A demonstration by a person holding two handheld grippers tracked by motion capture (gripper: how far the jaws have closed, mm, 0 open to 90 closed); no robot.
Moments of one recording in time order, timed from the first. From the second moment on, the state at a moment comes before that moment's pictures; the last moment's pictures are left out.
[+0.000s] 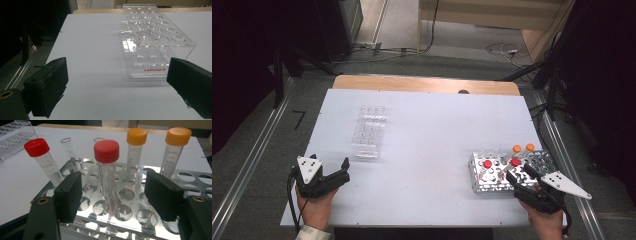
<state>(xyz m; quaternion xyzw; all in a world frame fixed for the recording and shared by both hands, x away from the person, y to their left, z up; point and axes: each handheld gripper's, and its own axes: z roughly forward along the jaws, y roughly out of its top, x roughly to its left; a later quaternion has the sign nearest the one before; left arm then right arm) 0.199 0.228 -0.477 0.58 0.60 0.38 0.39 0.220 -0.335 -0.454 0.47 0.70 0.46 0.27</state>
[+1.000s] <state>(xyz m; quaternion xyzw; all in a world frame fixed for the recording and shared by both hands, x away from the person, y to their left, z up) 0.198 0.227 -0.477 0.58 0.60 0.38 0.40 0.224 -0.323 -0.437 0.45 0.70 0.47 0.29</state>
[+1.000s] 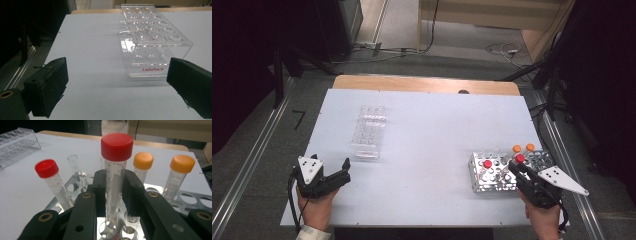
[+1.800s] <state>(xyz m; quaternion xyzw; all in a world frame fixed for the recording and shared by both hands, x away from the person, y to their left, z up) 0.199 0.225 -0.477 0.59 0.60 0.38 0.39 0.198 -0.304 -0.407 0.40 0.71 0.51 0.27</state>
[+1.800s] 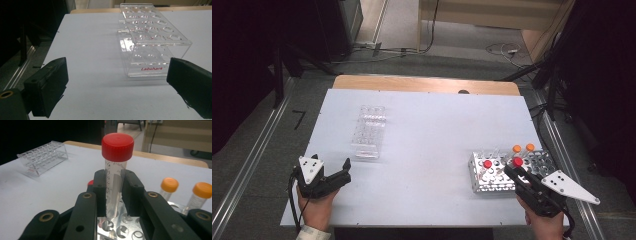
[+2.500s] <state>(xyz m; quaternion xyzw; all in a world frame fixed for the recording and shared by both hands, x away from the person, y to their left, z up) 0.203 0.217 -0.477 0.60 0.59 0.37 0.40 0.205 -0.248 -0.416 0.35 0.76 0.51 0.22</state>
